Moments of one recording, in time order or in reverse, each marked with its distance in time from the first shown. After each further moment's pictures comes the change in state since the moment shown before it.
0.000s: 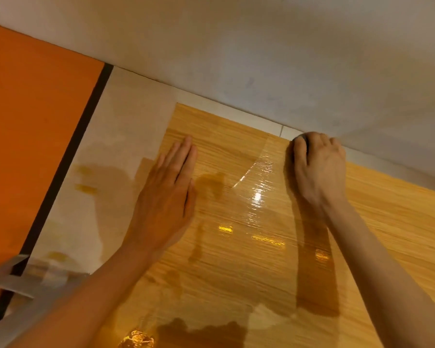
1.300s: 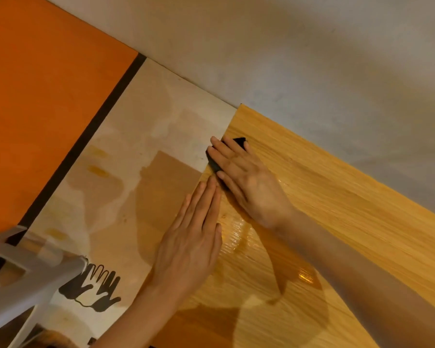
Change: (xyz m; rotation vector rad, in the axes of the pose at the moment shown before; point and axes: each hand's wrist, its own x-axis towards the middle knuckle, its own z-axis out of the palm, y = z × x) left_hand -0.090 0.002 -0.009 0.086 -0.004 -0.102; right_hand -0.049 -0.136 0.044 0.188 -0.320 -0.873
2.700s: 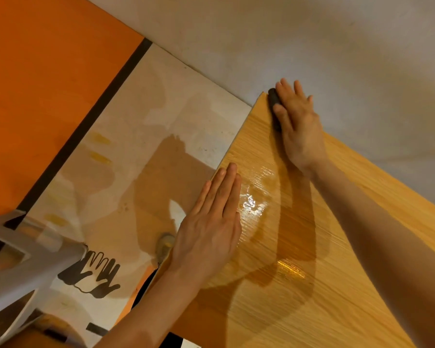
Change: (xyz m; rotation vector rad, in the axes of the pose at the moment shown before) left_hand 0.001 0.001 0.003 -0.015 0.048 0.022; right_hand 0.044 0.051 -0.029 0.066 0.216 0.417
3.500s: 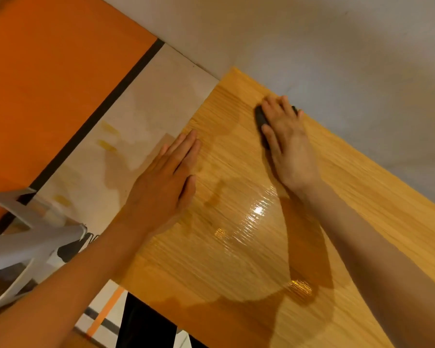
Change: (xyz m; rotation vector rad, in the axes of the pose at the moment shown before) left_hand 0.000 -0.003 0.003 -0.003 0.018 -0.012; right_hand -0.079 0.049 -0.019 -0.070 -0.013 -0.208
